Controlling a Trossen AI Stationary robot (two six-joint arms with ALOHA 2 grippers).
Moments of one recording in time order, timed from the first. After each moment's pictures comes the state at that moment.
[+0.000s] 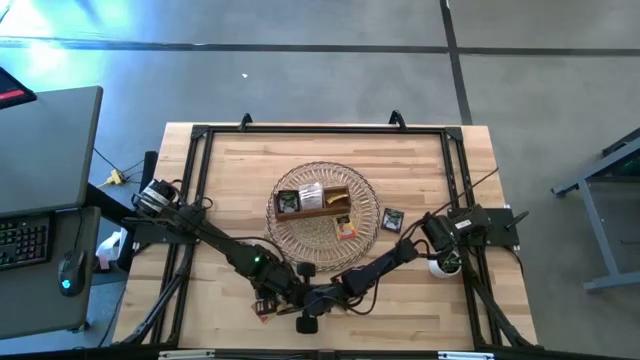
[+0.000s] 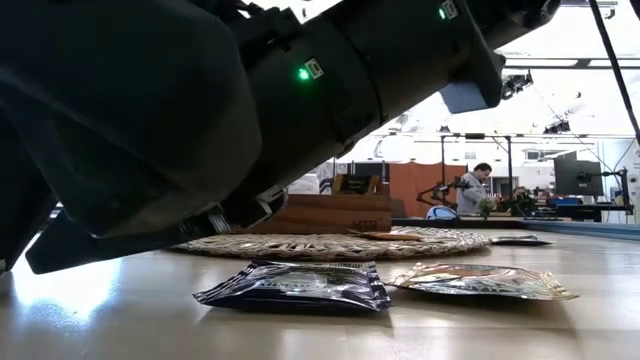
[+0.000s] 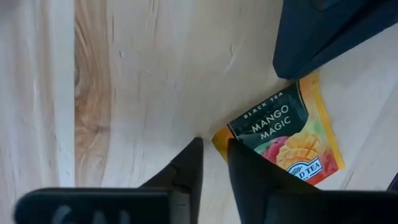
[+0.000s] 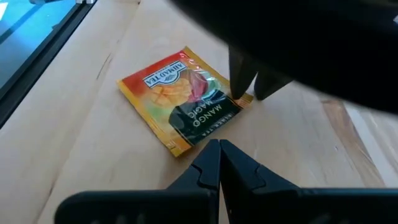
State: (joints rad) left arm -0.54 1.85 1.11 -0.63 0.21 -0.73; right arm 0.46 2.42 1.59 0.27 0.34 0.26
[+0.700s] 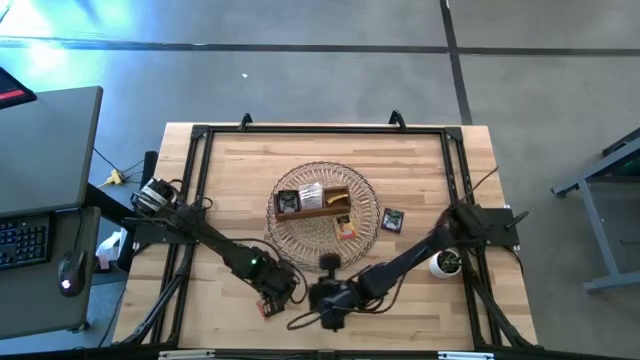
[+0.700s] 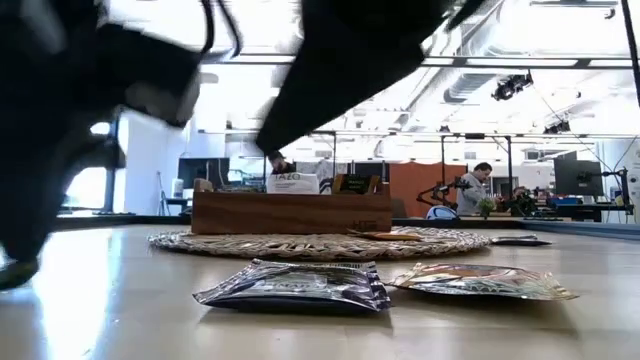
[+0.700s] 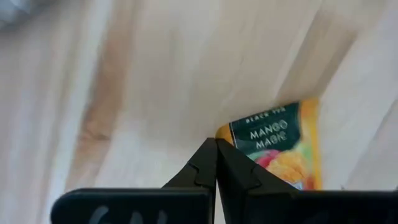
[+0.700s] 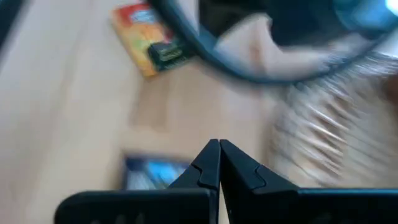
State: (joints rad) left arm -0.54 1.81 1.11 -0.60 0.07 -0.91; right arm 0.52 2.15 1.59 -0.38 0.46 0.27
